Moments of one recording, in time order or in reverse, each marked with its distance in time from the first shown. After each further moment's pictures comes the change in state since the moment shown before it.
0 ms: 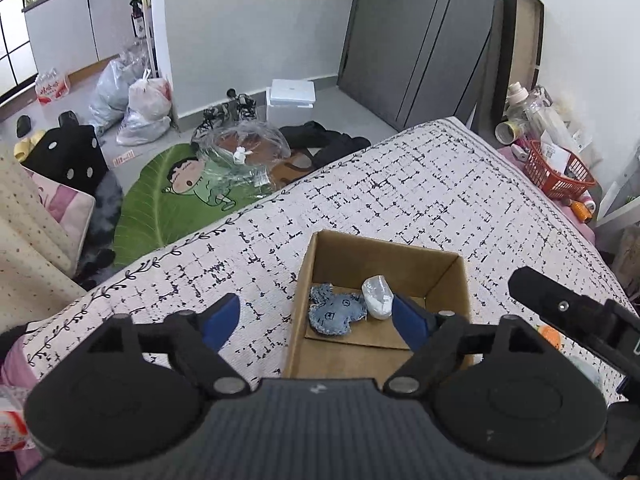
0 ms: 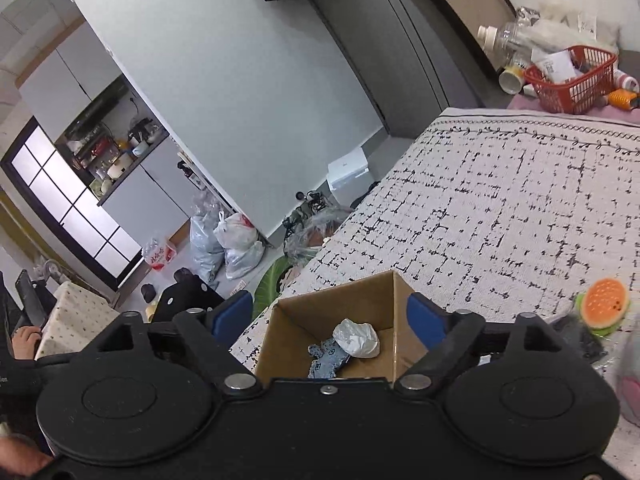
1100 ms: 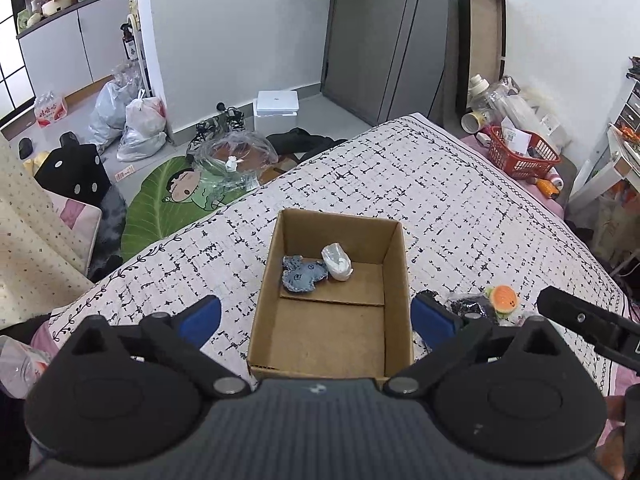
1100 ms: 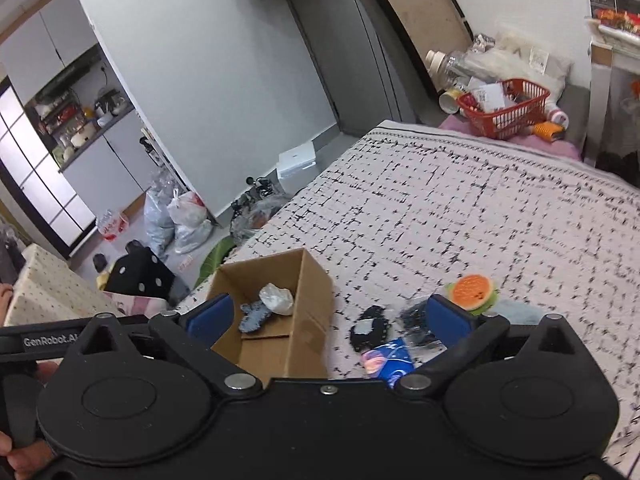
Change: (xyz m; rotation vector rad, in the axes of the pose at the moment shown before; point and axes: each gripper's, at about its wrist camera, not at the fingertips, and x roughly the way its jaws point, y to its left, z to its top) left arm -0.078 -0.042 -0.036 0.068 -0.017 0.002; right arm -0.099 -0.019 0.001 -0.102 0.039 -0.178
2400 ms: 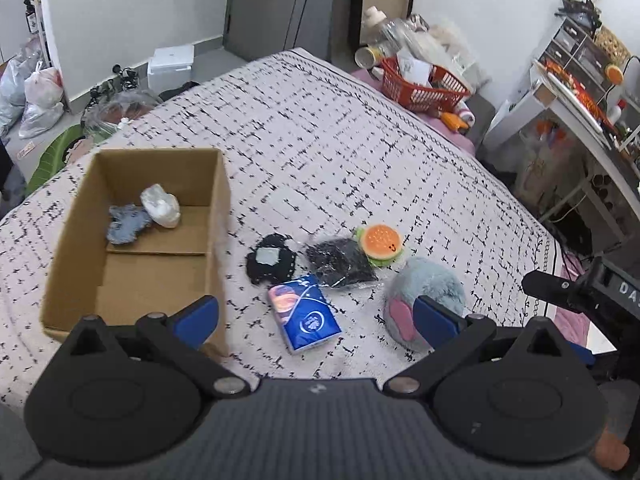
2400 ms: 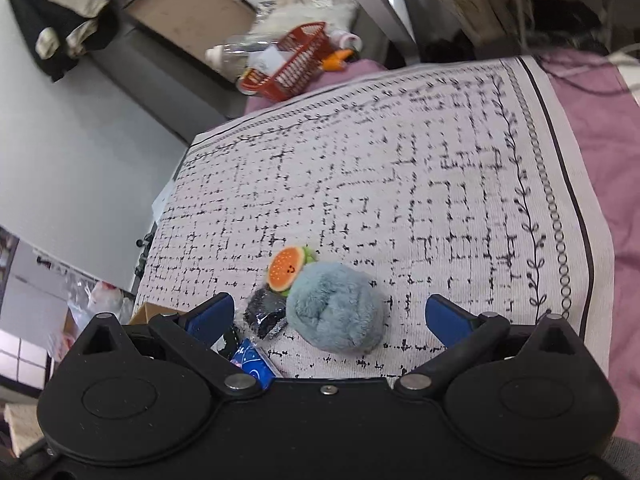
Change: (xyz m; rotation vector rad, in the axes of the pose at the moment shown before) left arm 0.059 -0.125 -0.039 0.078 0.137 -0.237; right arm -0.020 -0.163 -0.033 0.546 0.039 -0.237
